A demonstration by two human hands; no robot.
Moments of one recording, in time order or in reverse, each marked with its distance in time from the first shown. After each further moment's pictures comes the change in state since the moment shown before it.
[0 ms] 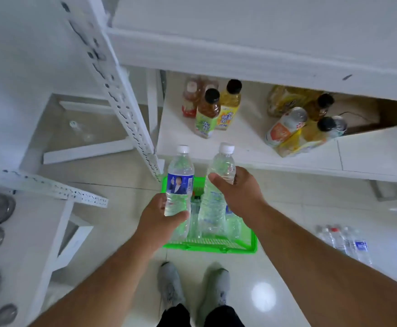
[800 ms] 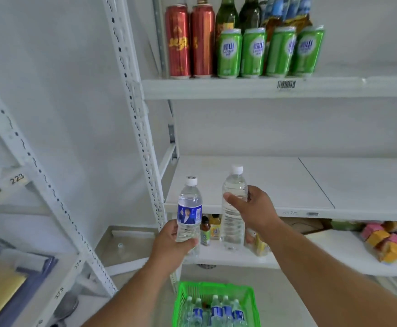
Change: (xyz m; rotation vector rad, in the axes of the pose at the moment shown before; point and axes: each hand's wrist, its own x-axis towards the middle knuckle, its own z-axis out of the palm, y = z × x) left_hand -0.312 0.237 -0.084 -0.125 0.152 0.494; right_hand -0.291 -0.213 -0.244 0.184 0.150 -0.511
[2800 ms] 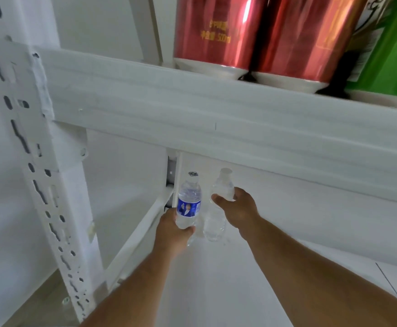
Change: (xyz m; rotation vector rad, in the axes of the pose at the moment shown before) left_hand 0.495 0.000 0.058 0.075 0.285 0.086; right_hand 0.476 -0.008 0.138 -0.209 -0.069 -0.061
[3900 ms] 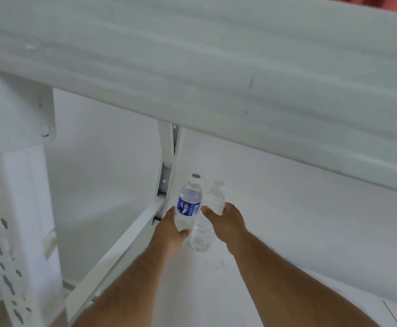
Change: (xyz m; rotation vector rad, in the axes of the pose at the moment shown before) left_hand 0.067 -0.013 0.034 0.088 -0.082 0.057; right_hand 0.037 0.014 0.029 -0.034 -0.030 -0.027
